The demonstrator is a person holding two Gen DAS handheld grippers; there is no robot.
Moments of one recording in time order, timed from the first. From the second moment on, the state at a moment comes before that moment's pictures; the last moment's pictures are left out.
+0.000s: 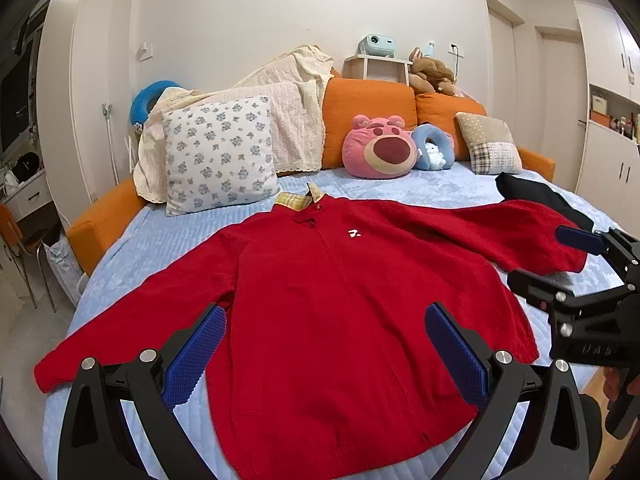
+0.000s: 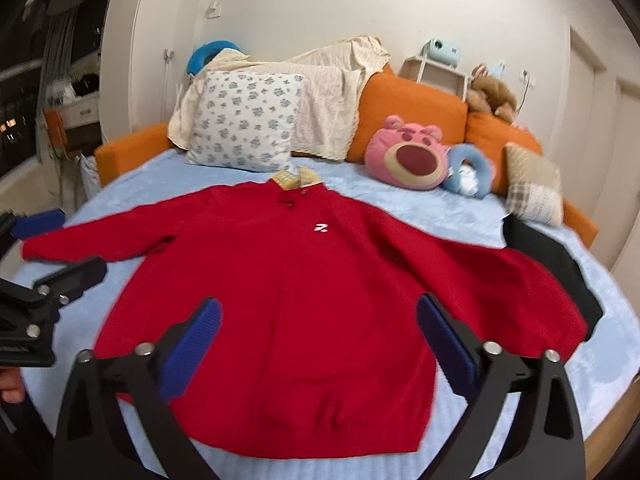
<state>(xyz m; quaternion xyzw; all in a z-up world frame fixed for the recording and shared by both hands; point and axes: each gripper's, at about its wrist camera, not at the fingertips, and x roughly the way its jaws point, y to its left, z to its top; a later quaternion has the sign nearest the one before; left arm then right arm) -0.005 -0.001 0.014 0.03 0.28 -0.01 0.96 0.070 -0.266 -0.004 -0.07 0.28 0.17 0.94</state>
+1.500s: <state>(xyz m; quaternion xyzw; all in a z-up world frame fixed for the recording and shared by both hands) -0.013 0.003 0.014 0.02 0.26 -0.01 0.97 0.065 -0.264 -0.008 -0.06 0.27 0.18 0.94</state>
